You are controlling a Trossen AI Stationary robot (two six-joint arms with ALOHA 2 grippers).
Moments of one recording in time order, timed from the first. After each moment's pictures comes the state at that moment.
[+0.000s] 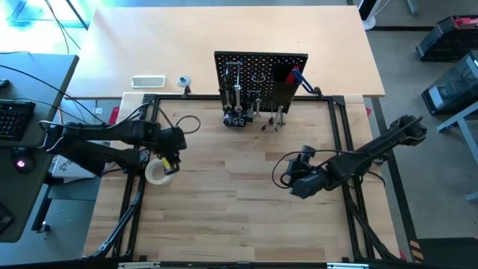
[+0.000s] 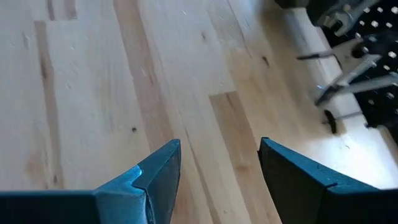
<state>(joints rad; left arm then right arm) 0.10 0.99 0.78 -1.03 0.00 -0.21 0.47 1.31 0.86 -0.75 0.65 0.55</state>
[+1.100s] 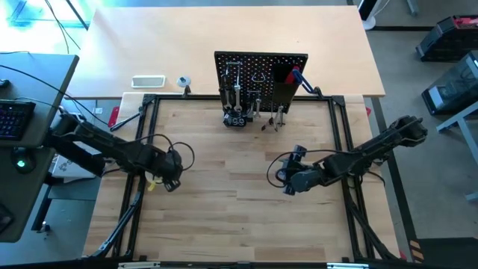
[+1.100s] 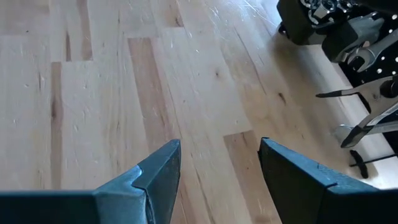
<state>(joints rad) -0.30 1.09 0.62 -1.01 -0.13 -0.93 0.40 1.31 0.74 -0.38 0.64 0.37</state>
